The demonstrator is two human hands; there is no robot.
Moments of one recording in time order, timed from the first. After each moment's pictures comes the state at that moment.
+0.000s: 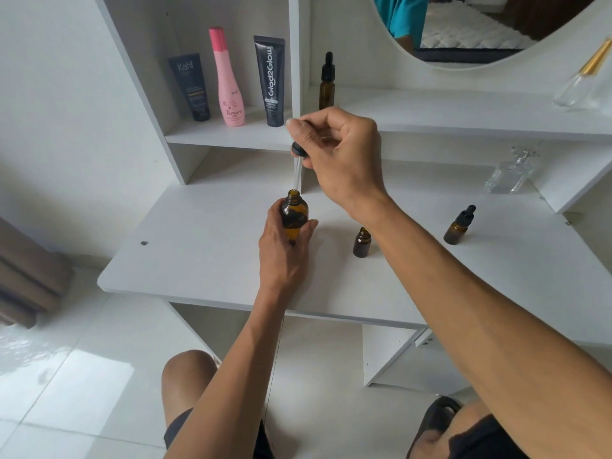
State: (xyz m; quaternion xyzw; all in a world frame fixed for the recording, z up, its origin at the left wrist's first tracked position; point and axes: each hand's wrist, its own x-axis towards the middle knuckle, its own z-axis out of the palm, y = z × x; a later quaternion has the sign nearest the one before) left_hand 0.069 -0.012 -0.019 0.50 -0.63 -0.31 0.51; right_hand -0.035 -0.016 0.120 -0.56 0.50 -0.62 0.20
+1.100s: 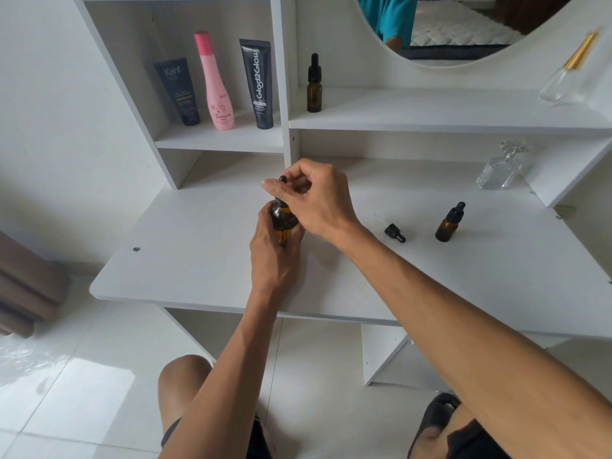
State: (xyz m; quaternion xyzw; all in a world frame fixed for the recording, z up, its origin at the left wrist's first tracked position) left_hand 0.070 -0.009 -0.015 0.50 -0.64 -0.31 0.50; right_hand -0.032 -0.016 0.072 -0.59 0.60 -0.50 0.19
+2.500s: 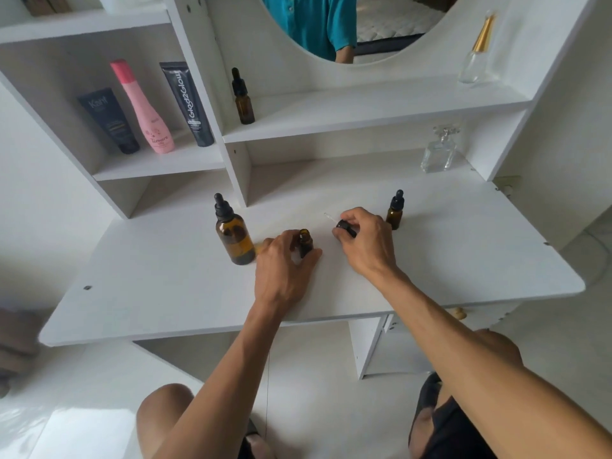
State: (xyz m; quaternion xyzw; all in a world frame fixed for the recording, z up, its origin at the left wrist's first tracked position) left_hand 0.007 0.019 -0.010 0.50 -0.76 -0.25 0.33; right_hand -0.157 0.045 -0.013 -0.46 0.75 -0.45 0.12
